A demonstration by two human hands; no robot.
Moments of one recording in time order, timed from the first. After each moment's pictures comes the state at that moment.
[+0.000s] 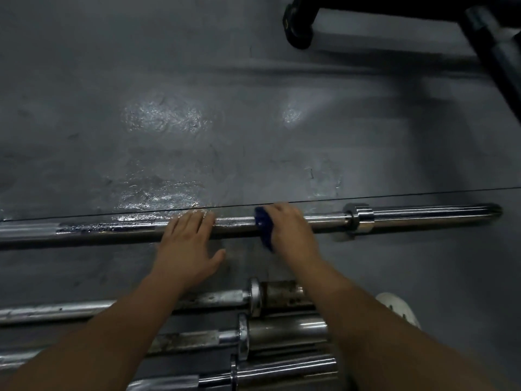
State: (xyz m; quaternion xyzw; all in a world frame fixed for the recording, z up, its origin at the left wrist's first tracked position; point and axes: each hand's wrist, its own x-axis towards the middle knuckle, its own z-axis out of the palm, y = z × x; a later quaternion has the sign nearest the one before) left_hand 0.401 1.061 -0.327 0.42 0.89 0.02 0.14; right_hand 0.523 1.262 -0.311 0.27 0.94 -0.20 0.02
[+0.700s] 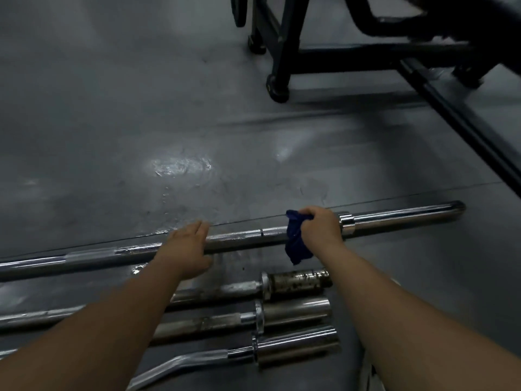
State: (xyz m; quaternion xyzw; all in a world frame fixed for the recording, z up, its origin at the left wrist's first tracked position) left_hand 0.392 1.024 -0.219 0.42 0.88 -0.06 0.23; right_hand 0.573 1.239 -0.177 0.51 0.74 -0.43 -0.08
